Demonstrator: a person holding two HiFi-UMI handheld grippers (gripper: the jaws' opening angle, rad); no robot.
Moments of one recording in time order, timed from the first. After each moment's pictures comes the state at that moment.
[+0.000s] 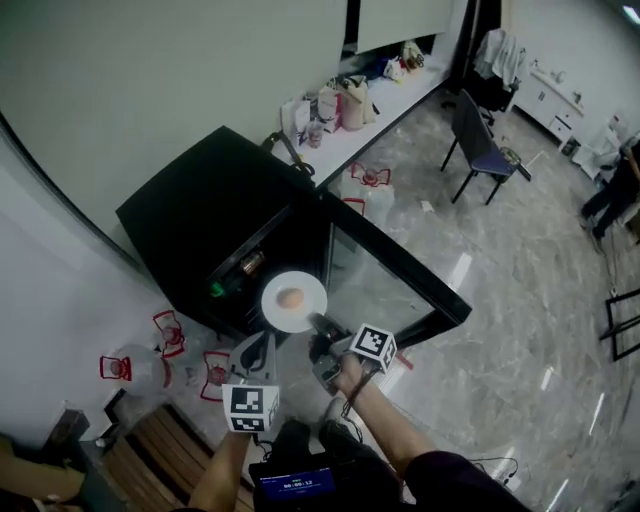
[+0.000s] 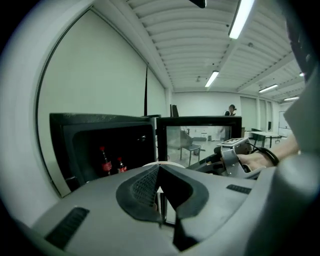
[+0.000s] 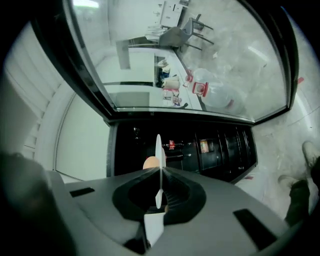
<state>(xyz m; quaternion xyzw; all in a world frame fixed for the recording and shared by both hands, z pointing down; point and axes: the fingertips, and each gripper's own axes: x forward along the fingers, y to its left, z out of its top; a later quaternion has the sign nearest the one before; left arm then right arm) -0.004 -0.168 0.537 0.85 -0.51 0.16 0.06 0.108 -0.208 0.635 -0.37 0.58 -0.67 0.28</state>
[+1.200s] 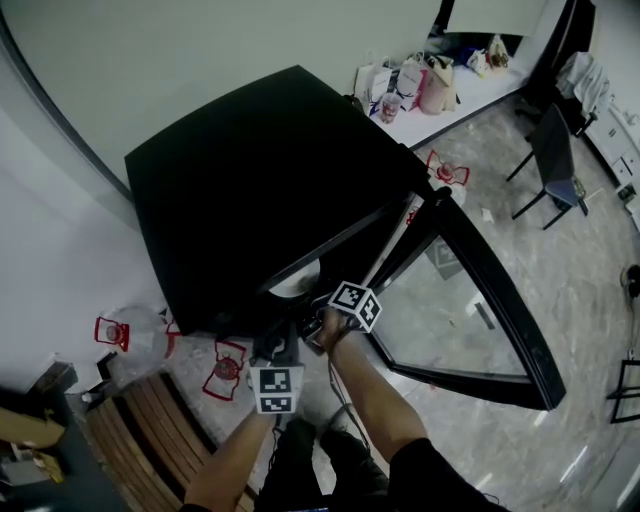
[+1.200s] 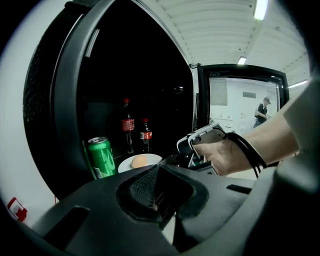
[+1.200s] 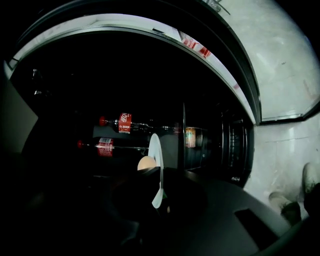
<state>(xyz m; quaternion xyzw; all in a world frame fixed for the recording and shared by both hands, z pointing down) -0.080 -0.269 0.726 0.77 -0.60 0.18 0.13 -0.041 -0.372 0.823 -0.39 0.58 -0.70 0.11</state>
